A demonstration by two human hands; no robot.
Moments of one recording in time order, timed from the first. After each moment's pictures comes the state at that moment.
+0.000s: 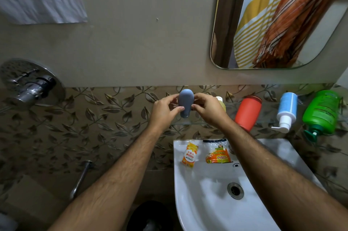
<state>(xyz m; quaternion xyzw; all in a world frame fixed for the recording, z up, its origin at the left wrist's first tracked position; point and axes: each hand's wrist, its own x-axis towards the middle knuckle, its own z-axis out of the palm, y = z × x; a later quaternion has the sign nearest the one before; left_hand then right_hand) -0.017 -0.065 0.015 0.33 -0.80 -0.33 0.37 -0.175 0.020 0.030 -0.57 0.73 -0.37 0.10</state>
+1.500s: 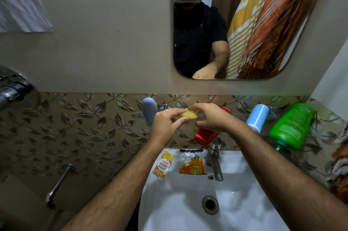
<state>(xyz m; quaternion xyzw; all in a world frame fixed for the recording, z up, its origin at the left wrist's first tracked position) -0.116 0.009 0.013 0.29 -0.81 -0.27 0.42 -0.281 0.084 0.066 -0.66 0.73 -0.15 0.10</state>
